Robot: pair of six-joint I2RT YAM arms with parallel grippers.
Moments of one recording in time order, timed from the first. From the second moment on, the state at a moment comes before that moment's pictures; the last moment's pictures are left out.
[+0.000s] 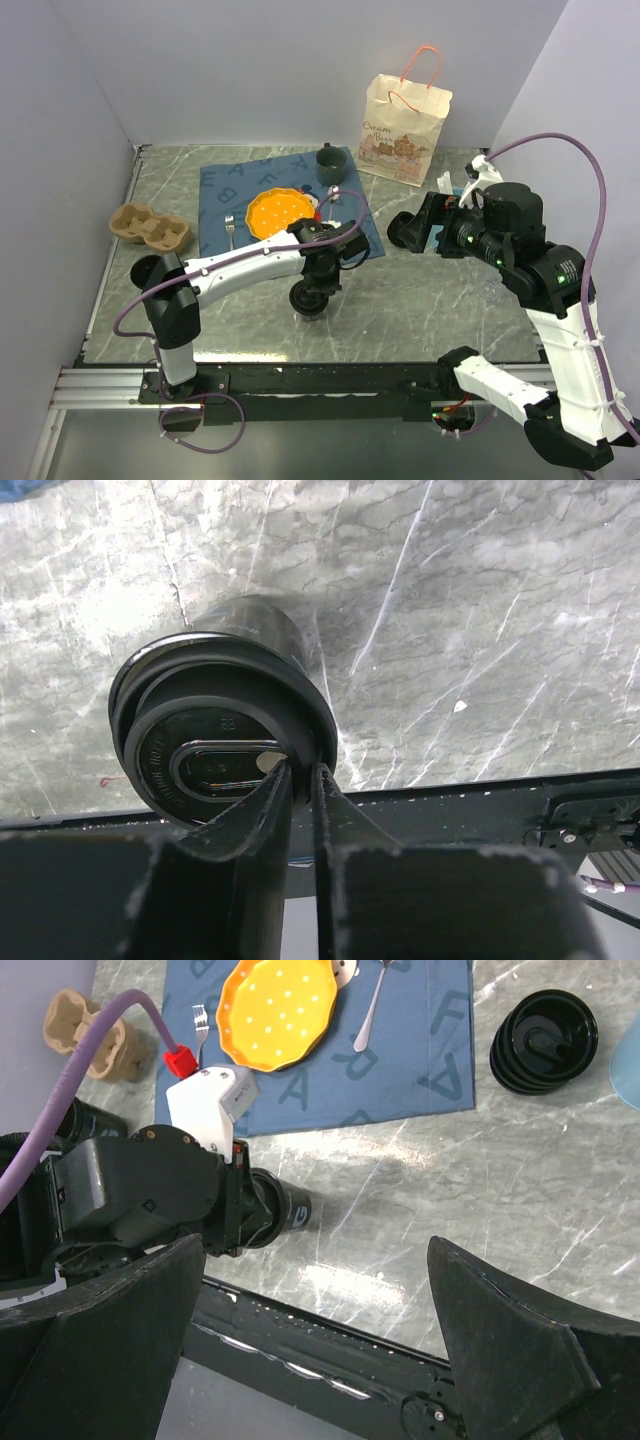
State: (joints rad) left arm -1.06 1.80 1.61 -1.13 -0.21 -0.99; right arm 0.40 0.94 1.53 -1.13 -0.07 0.46
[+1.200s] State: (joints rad) left arm -0.77 1.22 1.00 -0.70 -0.03 -0.81; right arm 0.50 1.29 1.22 -0.94 -0.52 0.46
